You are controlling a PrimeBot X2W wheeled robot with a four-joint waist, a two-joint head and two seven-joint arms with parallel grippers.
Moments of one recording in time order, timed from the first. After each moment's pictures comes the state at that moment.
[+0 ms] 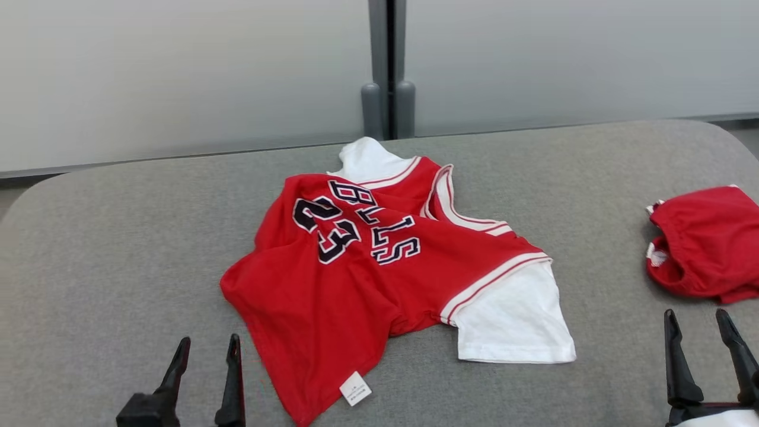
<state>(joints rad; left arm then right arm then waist) 0.00 0.40 -0.57 0.02 -0.65 0.43 -0.26 0.09 -0.05 -0.18 0.11 0.08 0.13 -0.26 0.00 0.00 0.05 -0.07</state>
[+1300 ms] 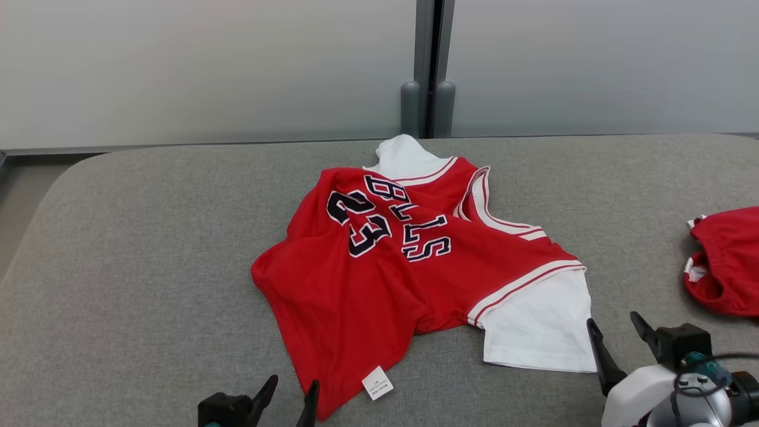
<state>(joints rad) 0.14 0.06 -0.25 0.16 -0.31 -0.03 0.00 -0.06 -0.05 -0.05 0.31 0.01 0.13 -0.03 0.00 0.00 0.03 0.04</state>
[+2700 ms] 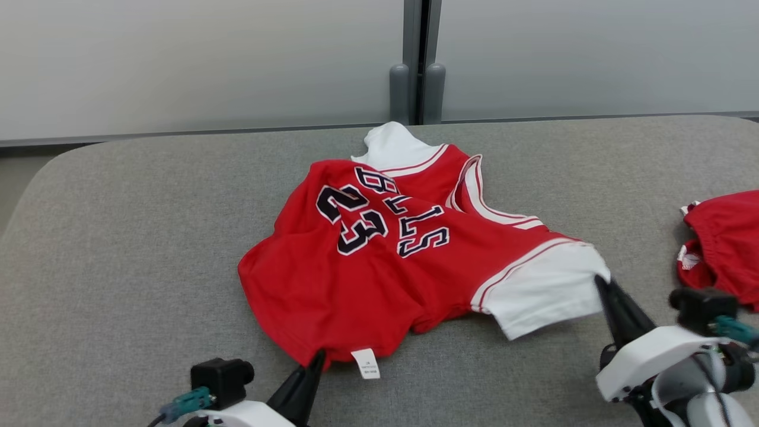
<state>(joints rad) 0.09 0.07 -0.31 0.08 -0.56 -0.04 0.17 -0.14 -0.06 0.02 0.29 0.27 0.13 0.06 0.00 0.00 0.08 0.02</state>
